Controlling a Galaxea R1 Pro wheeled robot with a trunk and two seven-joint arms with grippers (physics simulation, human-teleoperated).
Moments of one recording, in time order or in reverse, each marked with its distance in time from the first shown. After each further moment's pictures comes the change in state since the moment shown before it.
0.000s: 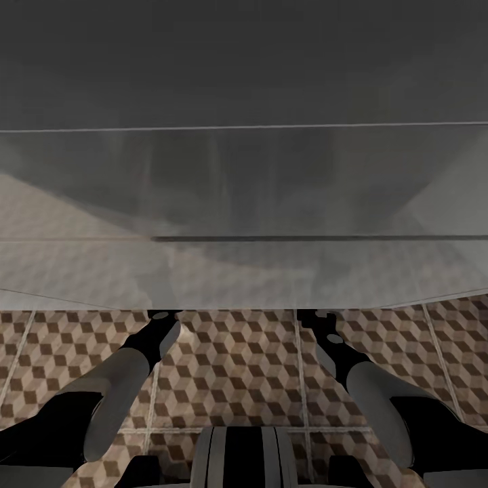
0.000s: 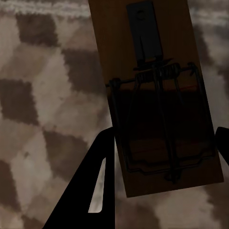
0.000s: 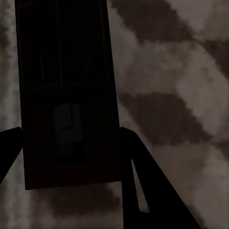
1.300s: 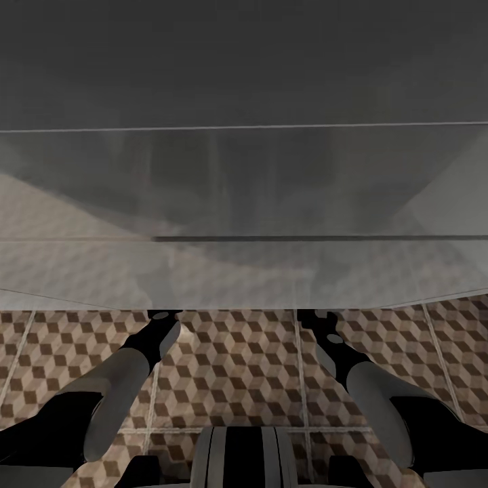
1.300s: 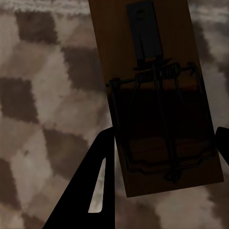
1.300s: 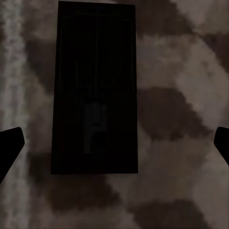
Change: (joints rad) left arm 0.000 0.000 0.001 0.002 -0.001 0.004 0.000; right arm 0.000 -0.001 -0.001 0.002 -0.005 0.010 0.001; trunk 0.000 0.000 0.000
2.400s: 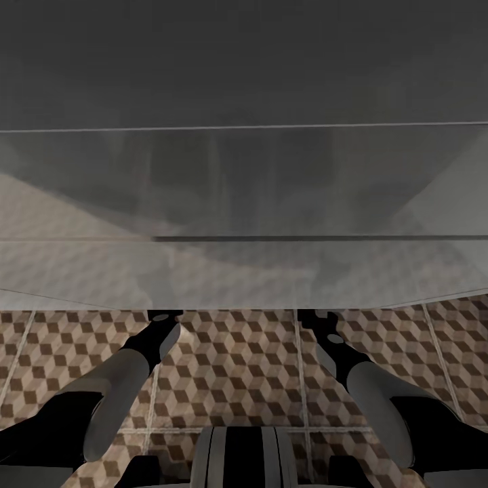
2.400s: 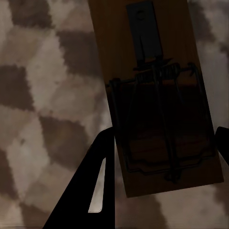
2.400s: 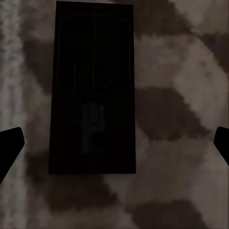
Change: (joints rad) left arm 0.000 0.001 -0.004 0.022 0.001 0.005 -0.009; right arm 0.000 -0.002 -0.001 0.000 0.000 0.000 0.001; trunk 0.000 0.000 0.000
